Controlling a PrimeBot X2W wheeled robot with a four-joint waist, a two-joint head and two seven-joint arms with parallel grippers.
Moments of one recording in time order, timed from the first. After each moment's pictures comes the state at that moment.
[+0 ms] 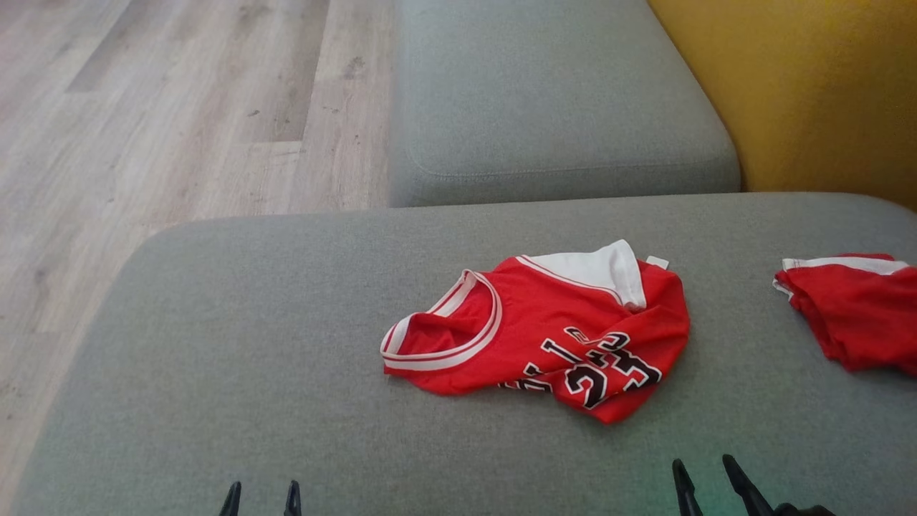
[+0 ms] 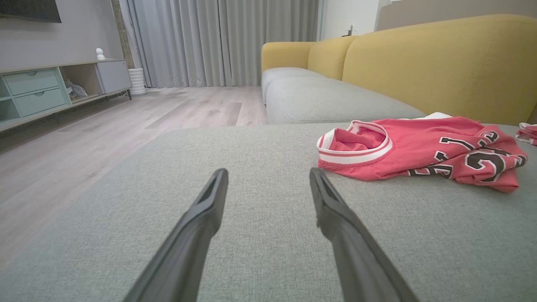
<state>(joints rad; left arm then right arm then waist) 0.34 0.09 -0.15 0.15 -0.11 0.05 -0.25 0.28 -0.09 0.14 0.30 0.21 0.13 -0.26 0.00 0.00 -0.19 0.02</state>
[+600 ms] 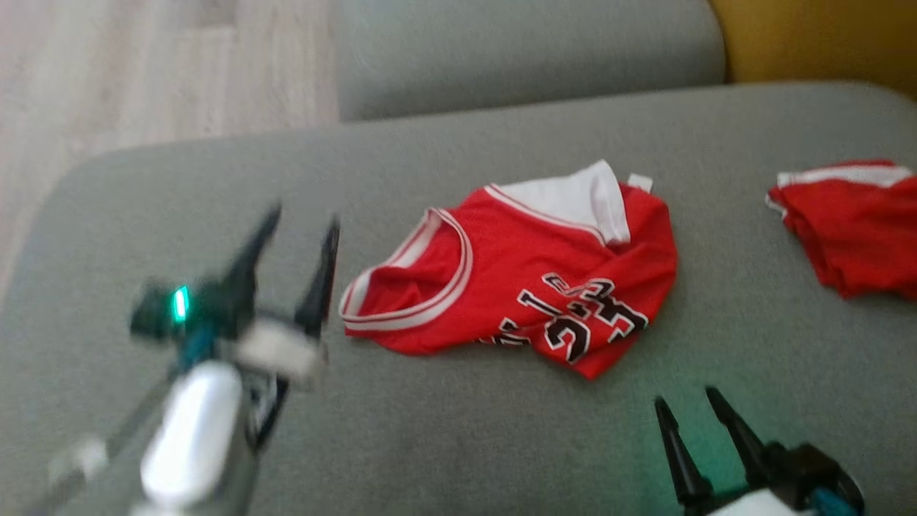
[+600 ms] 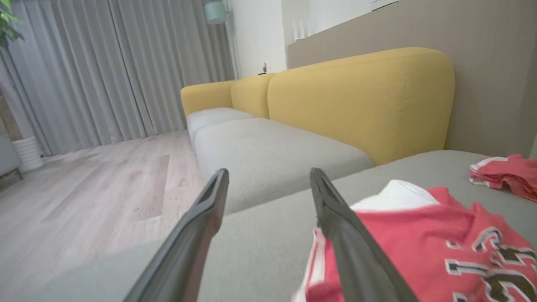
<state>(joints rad) -0.26 0.13 -0.23 0.35 -0.11 -0.12 -0.18 0.18 -0.15 0.20 0.27 0.20 0.13 -0.26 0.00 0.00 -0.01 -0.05</state>
